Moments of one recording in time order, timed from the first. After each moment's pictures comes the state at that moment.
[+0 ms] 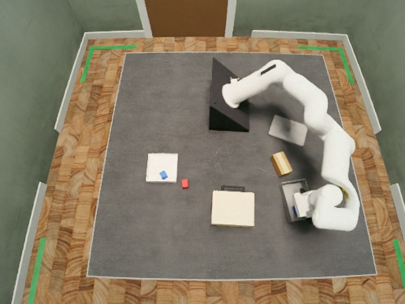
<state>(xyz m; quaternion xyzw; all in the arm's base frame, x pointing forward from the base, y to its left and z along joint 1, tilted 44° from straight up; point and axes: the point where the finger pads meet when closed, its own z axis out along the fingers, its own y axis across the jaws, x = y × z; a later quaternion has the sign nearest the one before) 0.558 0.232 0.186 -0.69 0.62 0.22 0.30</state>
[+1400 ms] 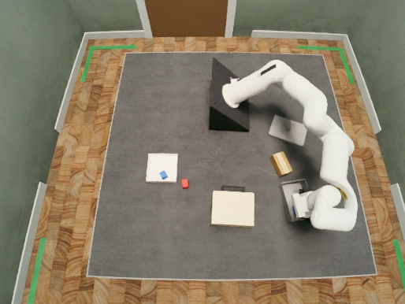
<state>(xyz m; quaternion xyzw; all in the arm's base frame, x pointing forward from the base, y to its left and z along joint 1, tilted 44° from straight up) 0.559 0.239 0.178 -0.69 0.62 0.22 0.30</state>
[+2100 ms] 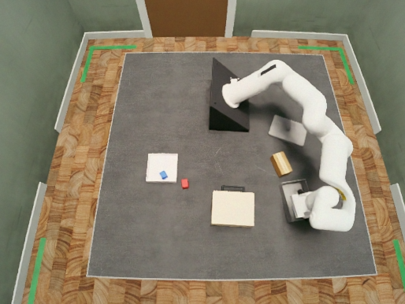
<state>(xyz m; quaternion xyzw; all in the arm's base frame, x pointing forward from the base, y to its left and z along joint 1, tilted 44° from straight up) 0.559 0.247 0.170 -0.69 0.62 0.22 0.30</state>
